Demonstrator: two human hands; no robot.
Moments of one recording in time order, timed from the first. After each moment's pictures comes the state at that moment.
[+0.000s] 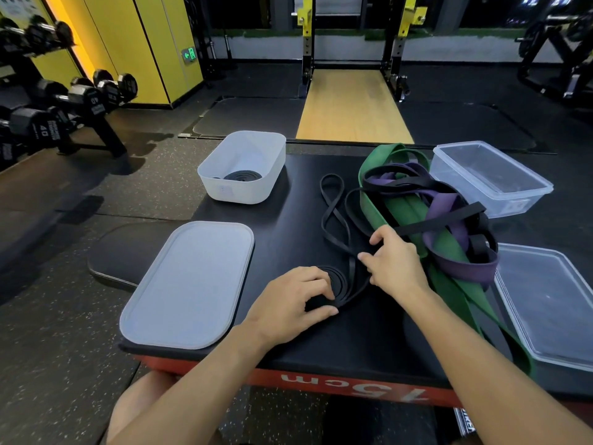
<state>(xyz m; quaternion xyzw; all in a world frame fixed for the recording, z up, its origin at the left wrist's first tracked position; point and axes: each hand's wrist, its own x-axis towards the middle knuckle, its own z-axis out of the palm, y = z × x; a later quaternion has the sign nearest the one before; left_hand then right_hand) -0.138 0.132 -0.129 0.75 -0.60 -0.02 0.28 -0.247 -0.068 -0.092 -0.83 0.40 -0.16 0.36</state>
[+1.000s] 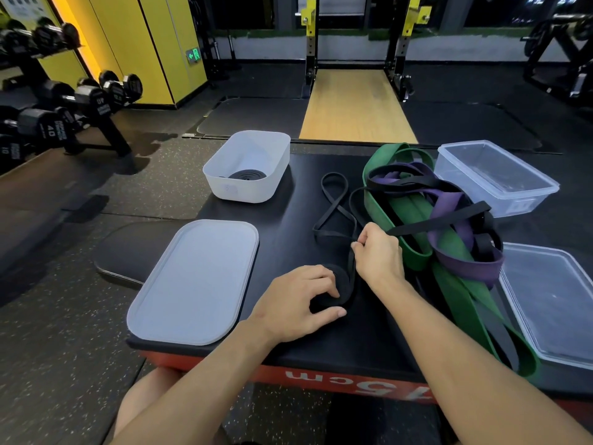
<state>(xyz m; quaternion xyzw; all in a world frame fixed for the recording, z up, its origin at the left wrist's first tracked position) -0.140 0.133 -0.127 0.75 -0.60 -0.02 0.28 -0.211 -0.050 -0.095 -0.84 0.44 -0.17 0.28</state>
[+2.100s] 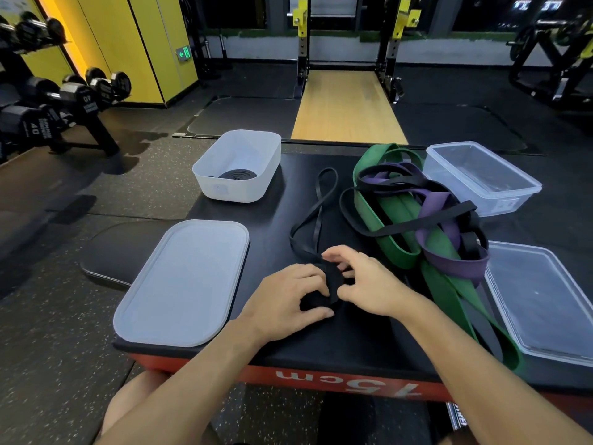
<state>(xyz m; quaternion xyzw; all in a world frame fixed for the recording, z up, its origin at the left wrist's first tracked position) -0.137 0.132 -0.126 0.75 -0.61 -0.01 0.27 -0.257 -0.052 -0.102 -0.89 0.17 0.00 0.41</state>
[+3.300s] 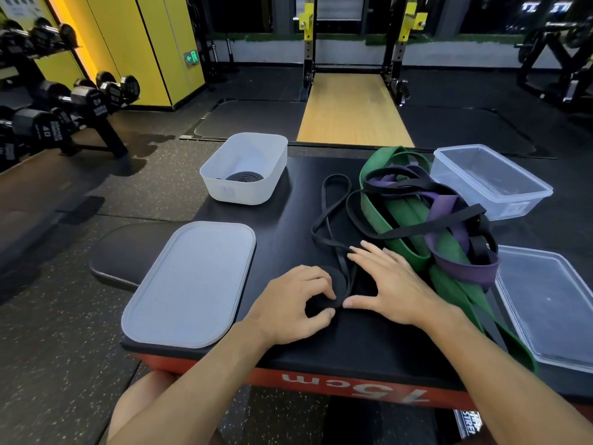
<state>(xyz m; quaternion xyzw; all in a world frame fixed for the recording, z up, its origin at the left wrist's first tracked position) -0.140 0.134 -0.124 0.75 -0.60 -0.02 0.29 -0.271 -0.085 -0.116 -0.99 0.10 -0.01 0.11</state>
